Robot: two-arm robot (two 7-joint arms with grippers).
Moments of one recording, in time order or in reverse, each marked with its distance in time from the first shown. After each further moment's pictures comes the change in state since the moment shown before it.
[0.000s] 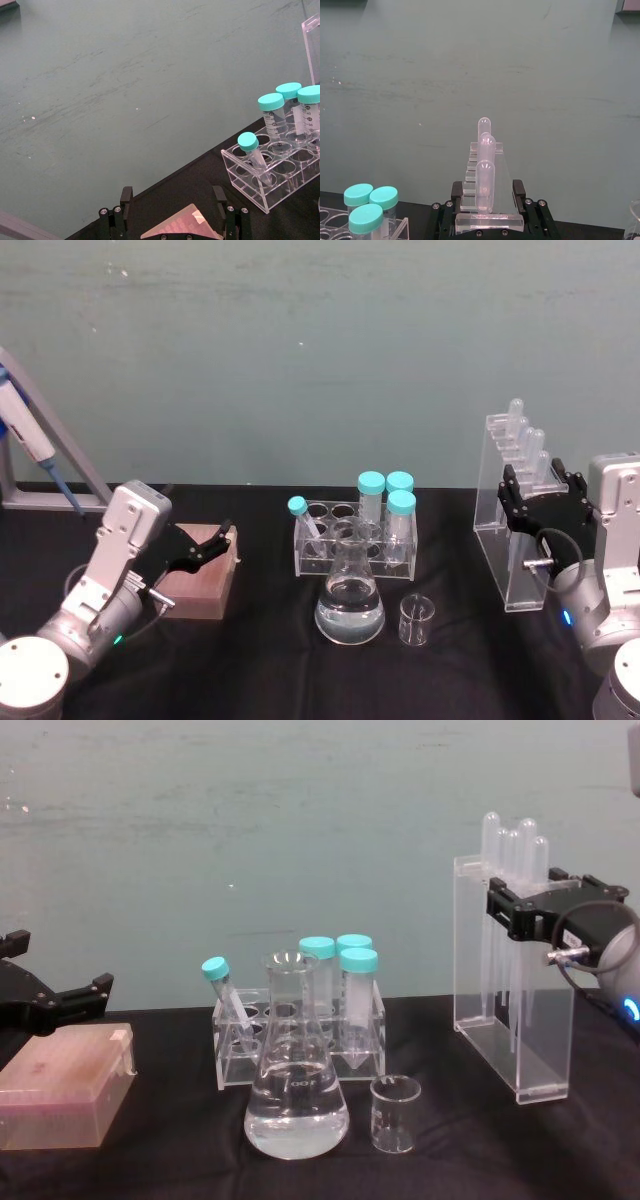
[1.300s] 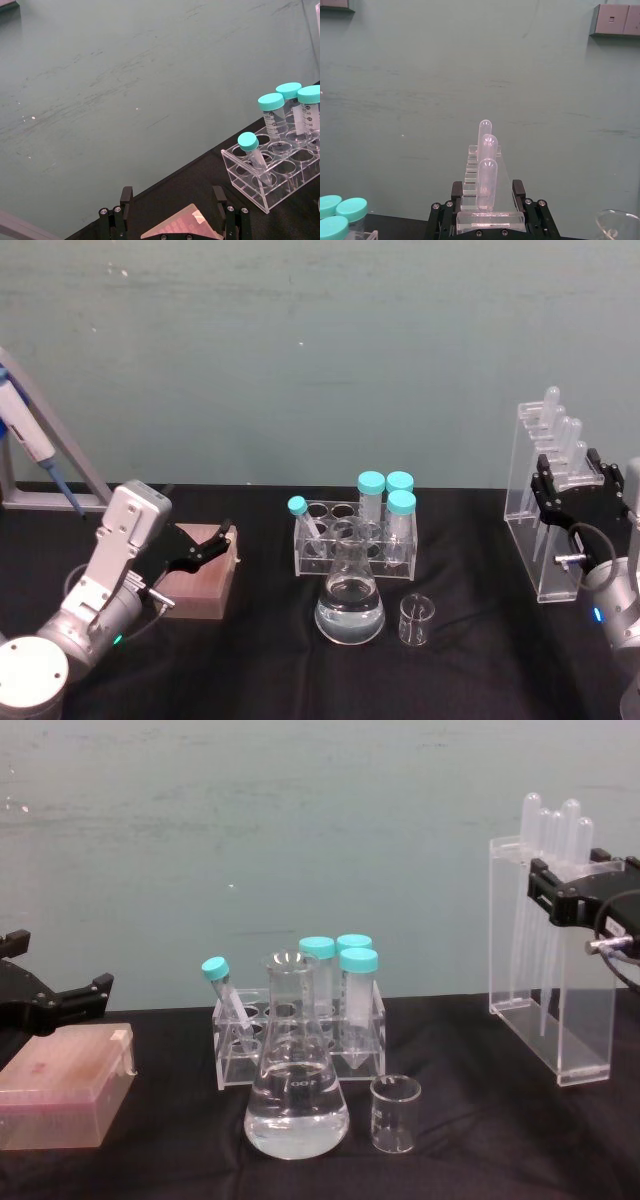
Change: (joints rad) left arm 0.000 0.000 0.000 0.000 0.000 0.000 0.000; right arm 0.001 0.020 0.050 0.011 -0.016 -0.079 0.005
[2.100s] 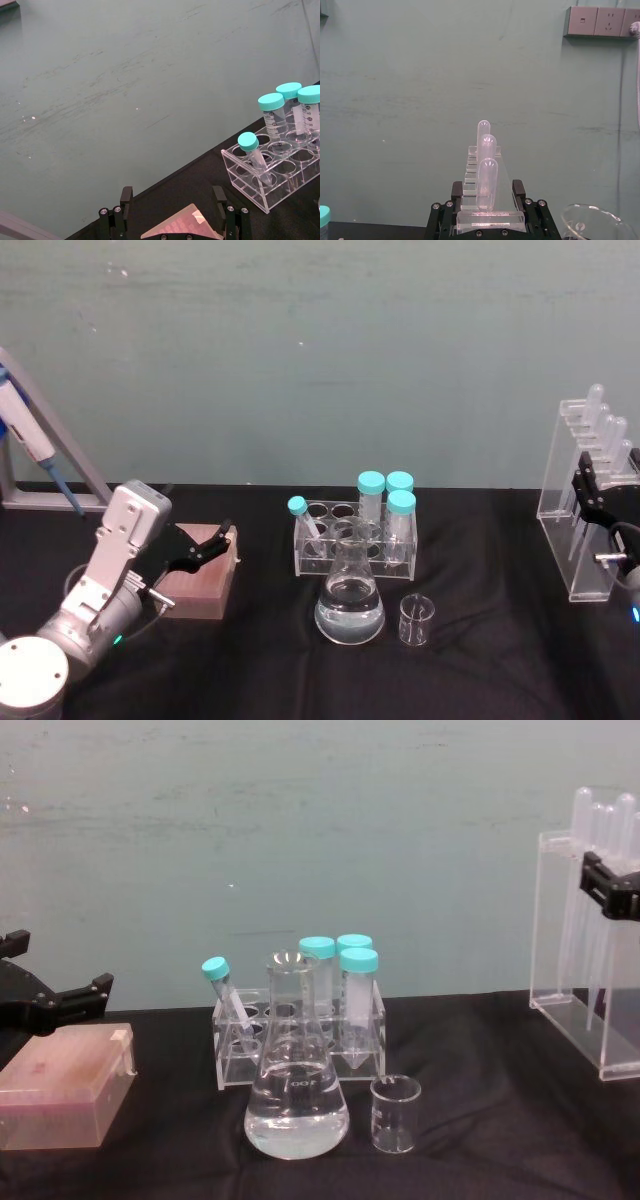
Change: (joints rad) left arm 0.000 0.000 0.000 0.000 0.000 0.000 0.000; right arm -0.005 0.024 0.065 -0.002 0.038 -0.018 0.018
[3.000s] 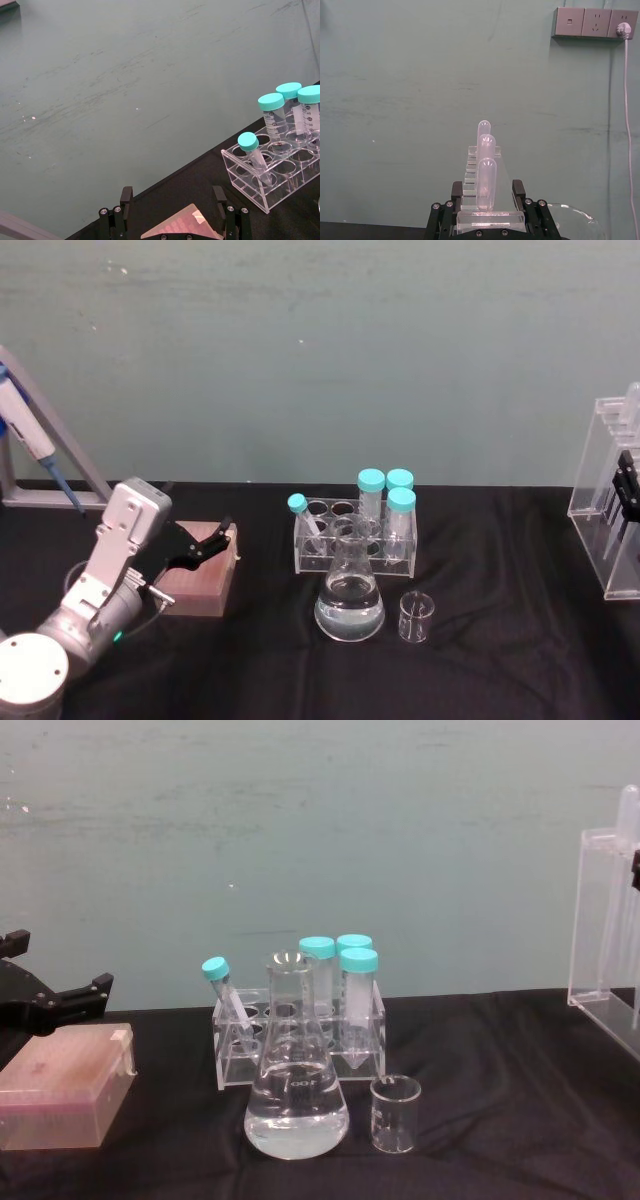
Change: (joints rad) left arm 0.000 0.000 0.000 0.000 0.000 0.000 0.000; right arm 0.011 0.065 0.052 0.031 0.064 -0.028 0.074
